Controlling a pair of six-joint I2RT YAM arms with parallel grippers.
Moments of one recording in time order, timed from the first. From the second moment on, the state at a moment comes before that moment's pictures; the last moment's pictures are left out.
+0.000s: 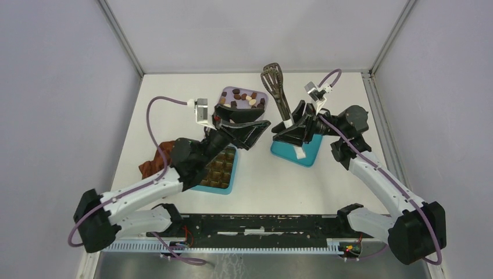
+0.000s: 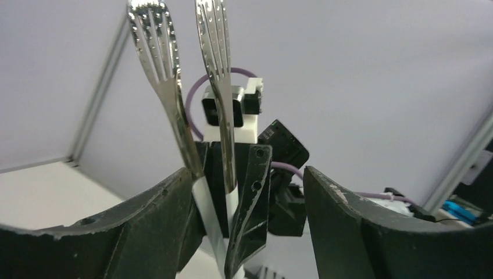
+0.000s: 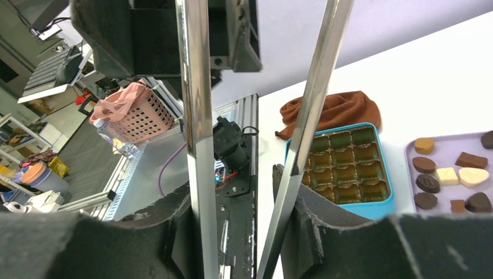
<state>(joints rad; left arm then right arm) -0.92 1.14 0.74 1.06 0.09 -0.66 0.38 1.11 0.81 0.66 -1.14 0.75</state>
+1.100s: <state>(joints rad) -0.20 1.68 1.23 -0.18 0.26 -0.37 0.24 1.28 0.85 -0.15 -1.01 -0.16</state>
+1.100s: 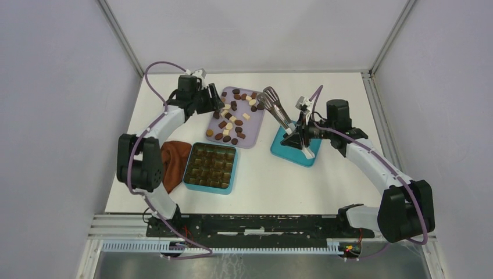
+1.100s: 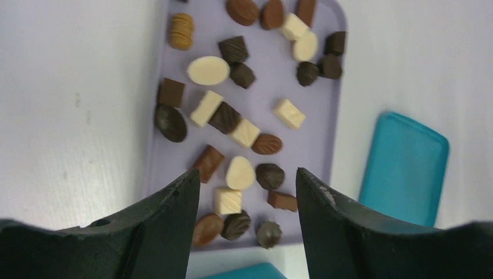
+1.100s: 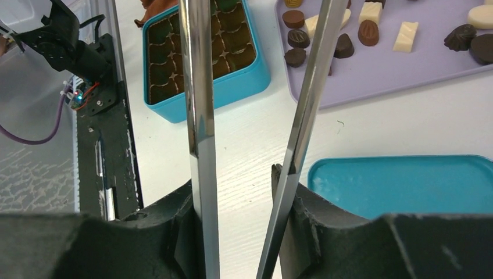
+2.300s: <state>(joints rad) -0.17 2.12 1.56 -0.54 0.10 -0.15 0.23 1.34 0.85 -0.26 -0.96 -0.30</state>
